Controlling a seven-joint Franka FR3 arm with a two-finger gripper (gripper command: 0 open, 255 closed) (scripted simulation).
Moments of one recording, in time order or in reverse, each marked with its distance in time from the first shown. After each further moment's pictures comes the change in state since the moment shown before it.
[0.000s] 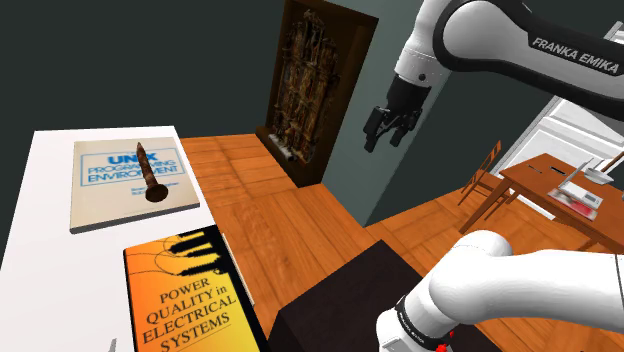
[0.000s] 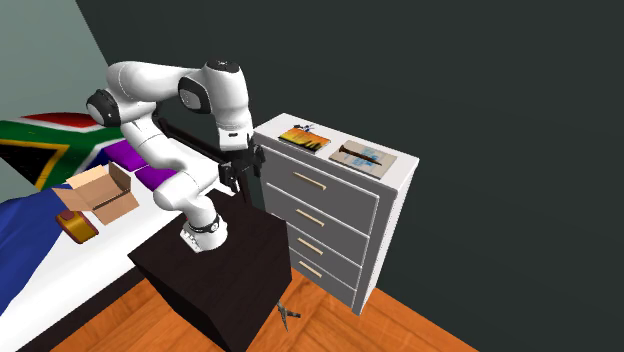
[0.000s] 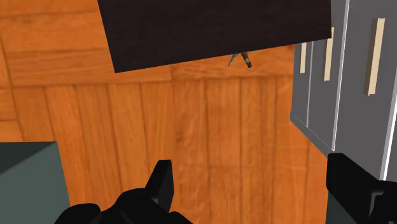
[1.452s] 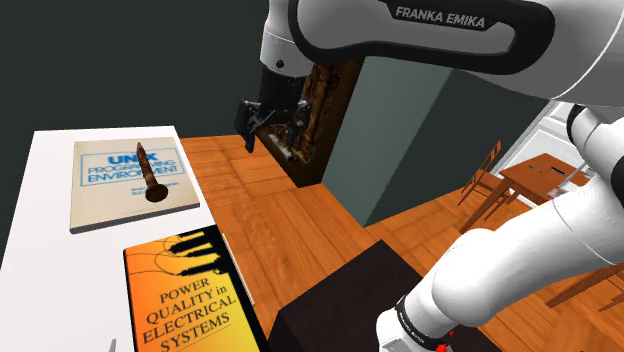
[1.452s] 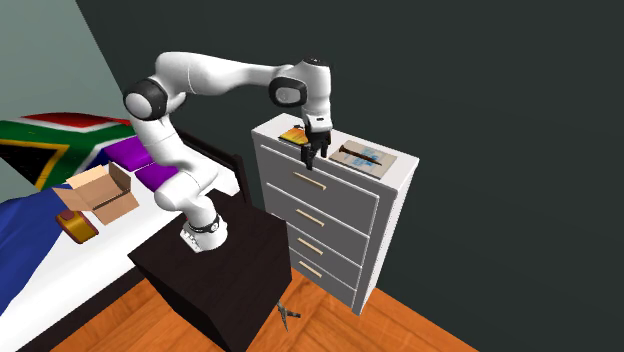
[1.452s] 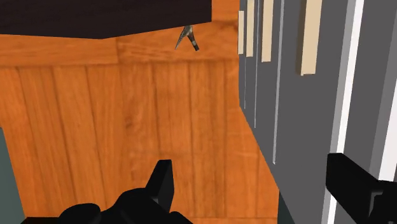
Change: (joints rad) arm 0.070 0.524 0.364 0.350 0.095 0.204 0.405
